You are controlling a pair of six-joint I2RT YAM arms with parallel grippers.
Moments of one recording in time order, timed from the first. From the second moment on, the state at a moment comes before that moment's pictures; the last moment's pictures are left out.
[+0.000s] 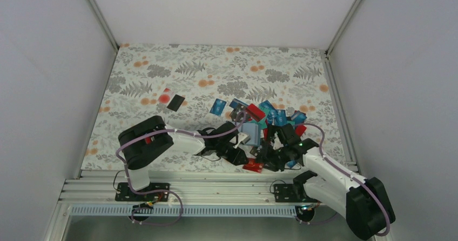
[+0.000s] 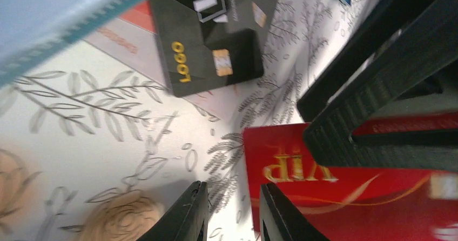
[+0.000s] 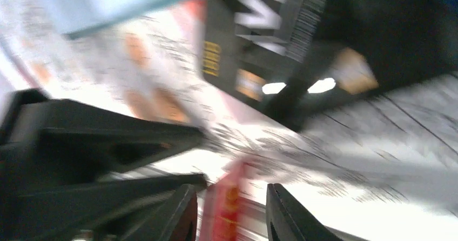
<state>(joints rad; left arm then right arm) -1.07 1.82 0.81 0.13 0.51 -0.59 0.46 0.95 0.35 -0.64 -0.57 0.94</state>
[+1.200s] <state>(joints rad) -1.04 1.80 0.78 0.15 0.55 -0.63 0.46 1.01 0.36 -0.51 -0.63 0.80</state>
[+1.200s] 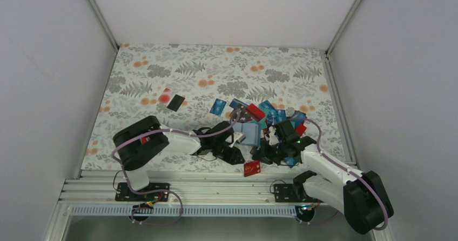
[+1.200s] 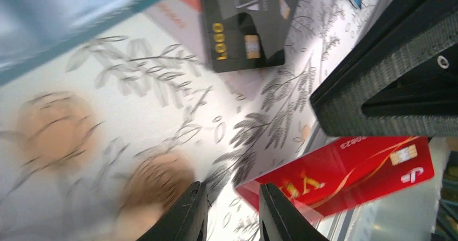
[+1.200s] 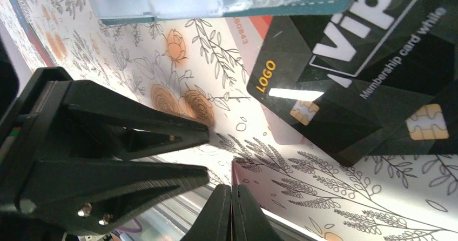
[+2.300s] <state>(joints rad) -0.76 1.29 0.48 0.48 0.70 -0.64 0.31 1.15 0.76 -0.38 -0.94 0.76</state>
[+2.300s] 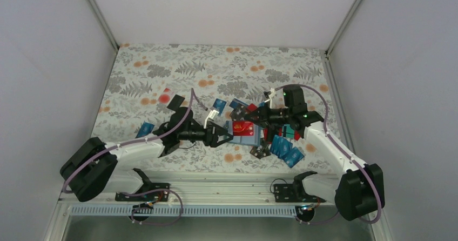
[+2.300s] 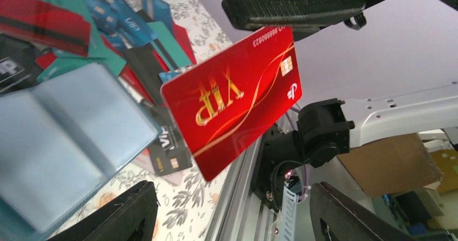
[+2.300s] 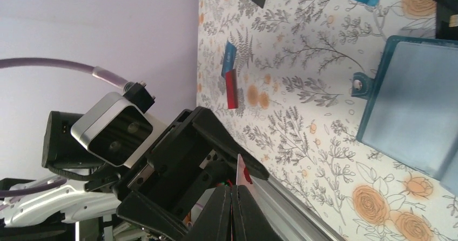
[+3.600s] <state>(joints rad) -0.74 1.27 0.96 -0.44 0.62 -0.24 0.33 1.03 0.85 -0.47 -0.91 0.49</state>
